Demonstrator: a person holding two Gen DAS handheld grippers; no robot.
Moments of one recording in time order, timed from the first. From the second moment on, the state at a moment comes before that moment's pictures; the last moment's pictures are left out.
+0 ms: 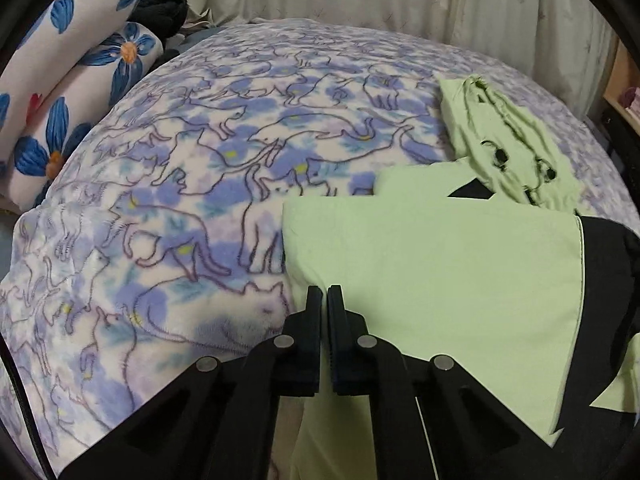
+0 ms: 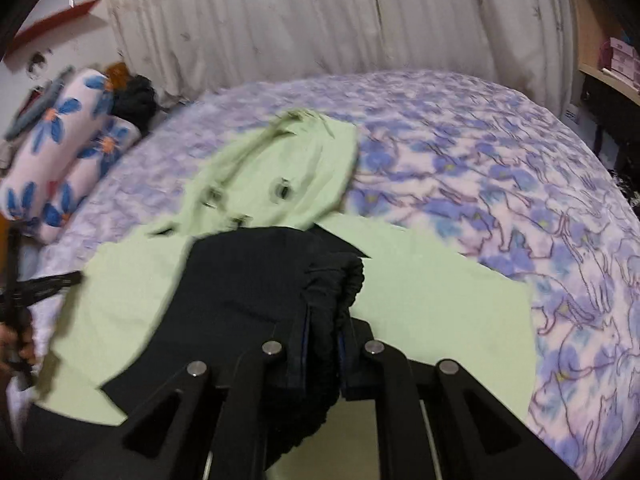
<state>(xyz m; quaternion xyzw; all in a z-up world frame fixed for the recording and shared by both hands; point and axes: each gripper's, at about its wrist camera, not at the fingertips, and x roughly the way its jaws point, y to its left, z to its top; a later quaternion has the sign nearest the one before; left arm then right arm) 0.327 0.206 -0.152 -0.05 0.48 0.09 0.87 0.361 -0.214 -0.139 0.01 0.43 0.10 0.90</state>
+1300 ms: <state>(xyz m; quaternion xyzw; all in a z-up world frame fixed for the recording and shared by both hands) 0.253 0.155 -0.188 -0.02 0.47 0.15 0.87 0.303 -0.241 -0.171 0.06 0.48 0.02 0.88</state>
